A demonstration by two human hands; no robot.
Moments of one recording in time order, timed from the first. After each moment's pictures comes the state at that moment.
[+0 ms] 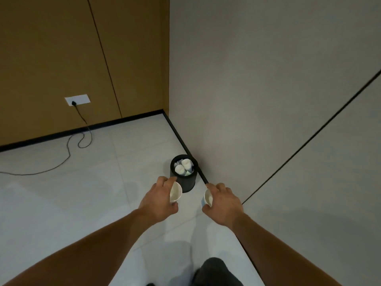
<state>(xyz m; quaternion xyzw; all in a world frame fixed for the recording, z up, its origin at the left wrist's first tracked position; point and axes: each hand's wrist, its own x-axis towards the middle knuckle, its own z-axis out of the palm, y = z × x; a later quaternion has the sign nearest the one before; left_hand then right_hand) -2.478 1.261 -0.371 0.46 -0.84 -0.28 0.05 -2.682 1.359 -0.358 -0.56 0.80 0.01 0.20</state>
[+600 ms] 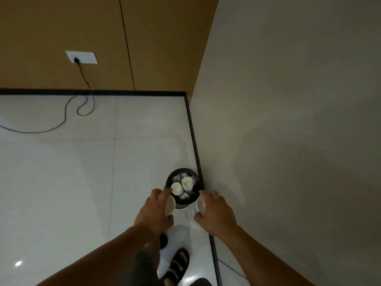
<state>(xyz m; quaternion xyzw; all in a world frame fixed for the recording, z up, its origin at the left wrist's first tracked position) -2.628 1.022 -0.491 0.61 -0.69 -0.40 0.04 -2.834 1.042 -0.457 -0.64 0.71 0.08 0.28</state>
